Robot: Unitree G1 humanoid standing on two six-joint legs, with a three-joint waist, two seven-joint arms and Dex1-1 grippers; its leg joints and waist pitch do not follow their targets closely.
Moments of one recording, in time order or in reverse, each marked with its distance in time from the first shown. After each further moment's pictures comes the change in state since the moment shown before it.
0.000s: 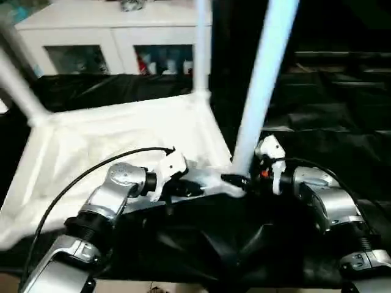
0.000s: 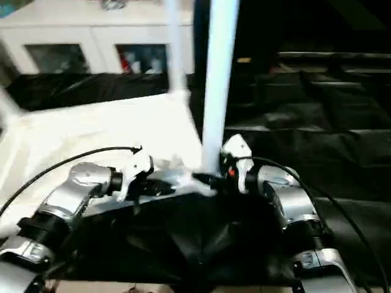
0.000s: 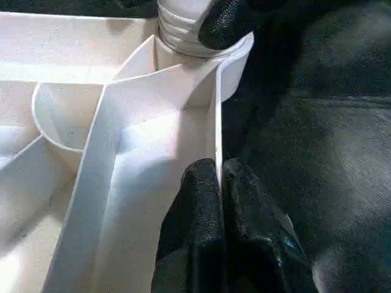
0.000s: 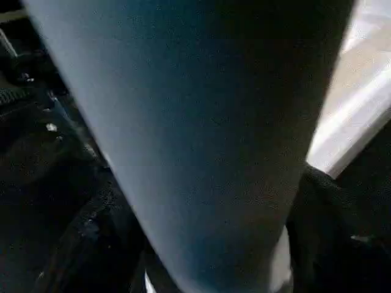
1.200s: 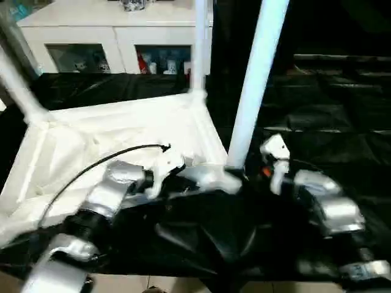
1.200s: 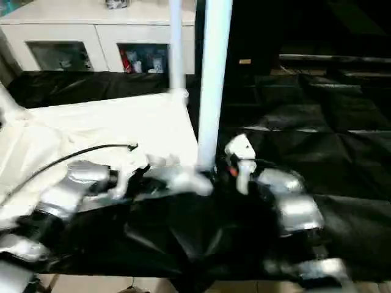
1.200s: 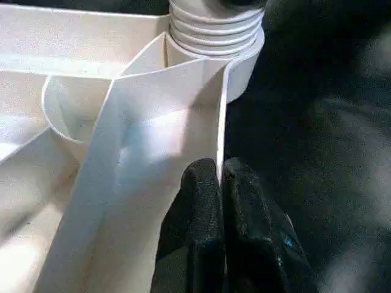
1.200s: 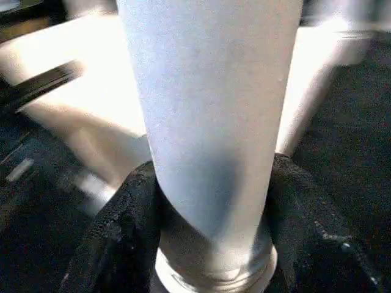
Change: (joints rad) left arm -0.035 -0.066 0.021 0.018 0.021 0.108 0.207; right arm 0.055 0.126 -0.097 -0.053 0.014 0.001 -0.339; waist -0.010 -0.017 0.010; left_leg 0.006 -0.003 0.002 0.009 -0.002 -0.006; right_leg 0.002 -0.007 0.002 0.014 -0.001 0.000
